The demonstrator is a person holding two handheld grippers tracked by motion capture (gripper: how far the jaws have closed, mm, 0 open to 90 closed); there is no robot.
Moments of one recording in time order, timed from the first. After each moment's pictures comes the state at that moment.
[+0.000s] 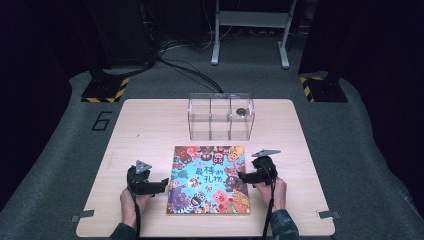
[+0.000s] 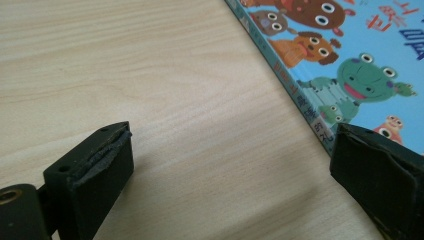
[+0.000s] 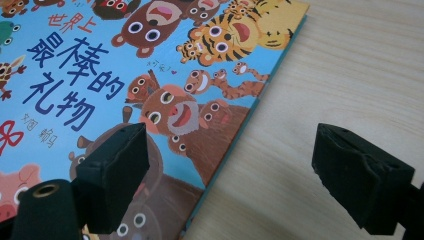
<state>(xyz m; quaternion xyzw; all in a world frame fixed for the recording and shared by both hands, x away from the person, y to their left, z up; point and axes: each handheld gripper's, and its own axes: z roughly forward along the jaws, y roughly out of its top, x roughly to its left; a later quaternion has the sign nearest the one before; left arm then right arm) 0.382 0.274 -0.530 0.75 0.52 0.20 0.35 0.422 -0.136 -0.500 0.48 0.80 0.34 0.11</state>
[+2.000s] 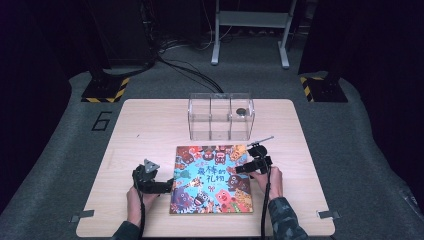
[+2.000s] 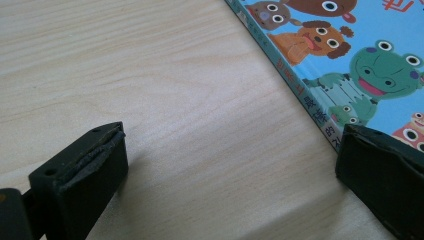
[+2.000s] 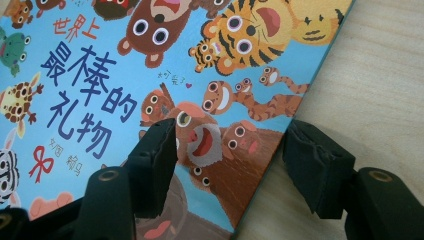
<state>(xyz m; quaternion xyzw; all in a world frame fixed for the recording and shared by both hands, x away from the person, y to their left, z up) 0.389 0.259 -0.531 0.77 0.50 0.22 0.32 0.461 -0.129 -0.494 0.52 0.80 0.29 0.00</state>
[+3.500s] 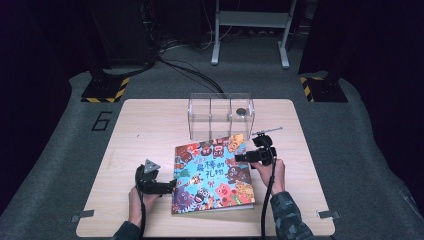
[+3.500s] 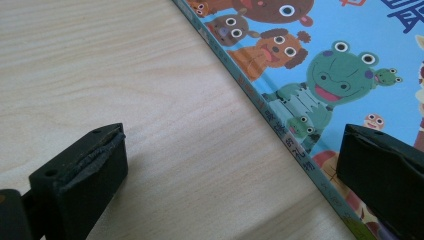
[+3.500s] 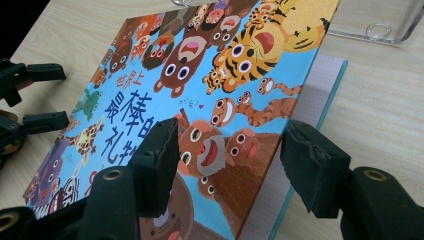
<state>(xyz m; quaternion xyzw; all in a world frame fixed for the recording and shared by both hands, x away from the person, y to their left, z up) 0.387 0.257 -0.530 0.77 0.49 0.18 0.37 0.462 -0.134 -0.447 0.51 0.78 0.37 -0.01</state>
